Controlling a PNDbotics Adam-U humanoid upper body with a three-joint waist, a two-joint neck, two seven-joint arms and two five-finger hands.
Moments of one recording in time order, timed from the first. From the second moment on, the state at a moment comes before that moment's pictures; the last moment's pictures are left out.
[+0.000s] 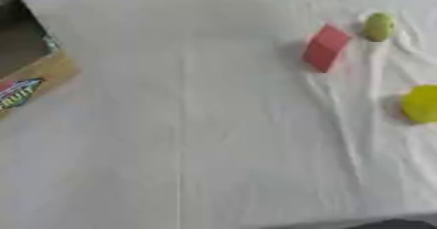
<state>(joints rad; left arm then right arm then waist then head) -0.72 0.71 -0.04 -1.44 0.50 0.01 0.23 -0.92 -0.79 0.09 -1.28 -0.23 0.06 0.10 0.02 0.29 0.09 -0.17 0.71</state>
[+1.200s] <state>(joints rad) -0.67 0.71 -0.04 -1.47 0.46 0.04 0.27 -1.00 -0.89 0.23 -1.40 0.21 -0.08 0.60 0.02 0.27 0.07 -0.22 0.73</state>
